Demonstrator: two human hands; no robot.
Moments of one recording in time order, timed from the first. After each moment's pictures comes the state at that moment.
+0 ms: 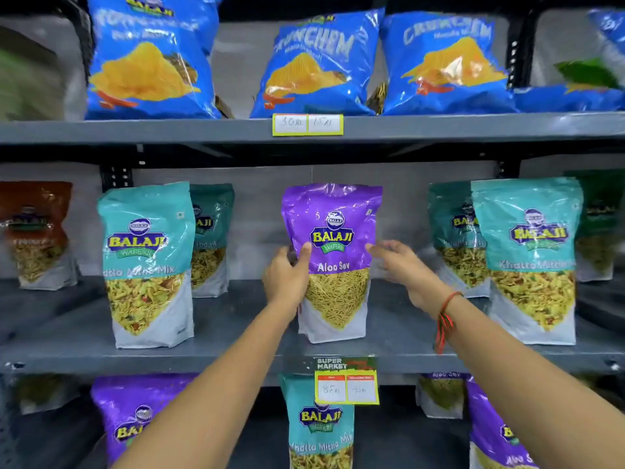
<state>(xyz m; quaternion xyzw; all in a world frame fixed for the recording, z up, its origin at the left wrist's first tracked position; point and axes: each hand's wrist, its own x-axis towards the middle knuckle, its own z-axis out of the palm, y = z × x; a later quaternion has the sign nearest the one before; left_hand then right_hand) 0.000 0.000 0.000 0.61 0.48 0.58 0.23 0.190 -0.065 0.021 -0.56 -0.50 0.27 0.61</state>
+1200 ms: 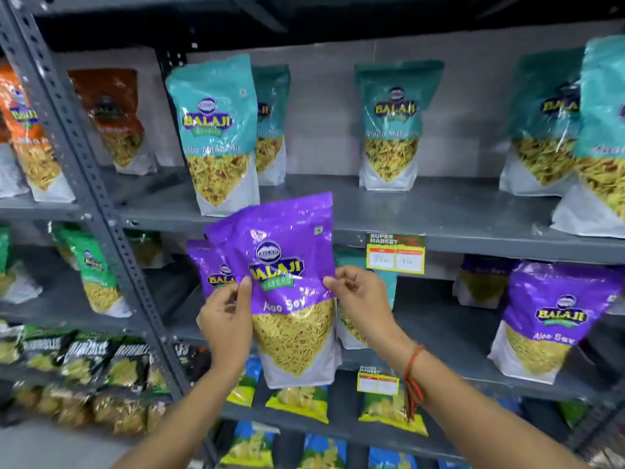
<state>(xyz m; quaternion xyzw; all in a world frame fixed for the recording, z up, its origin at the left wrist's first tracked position) -0.193 -0.150 -0.196 0.48 0.50 0.70 0.16 0.011 -0.157 -0.172 -0.50 -0.58 0.31 0.56</state>
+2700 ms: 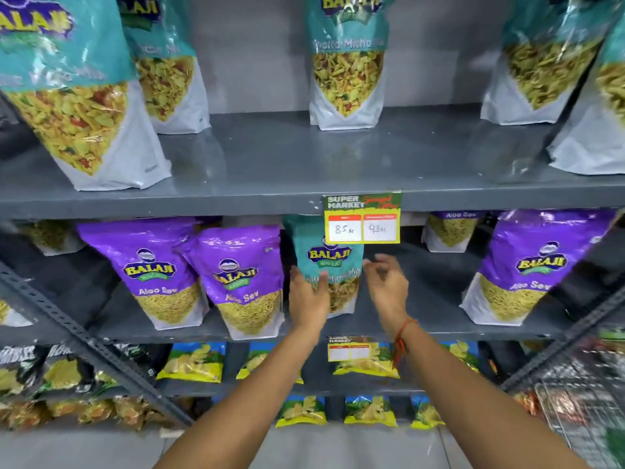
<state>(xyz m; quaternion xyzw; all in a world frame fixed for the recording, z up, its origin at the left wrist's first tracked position) -0.008 -0.056 -0.305 0.57 0.60 0.42 0.38 0.128 -0.078 -0.308 -0.71 -0.32 0.24 0.58</state>
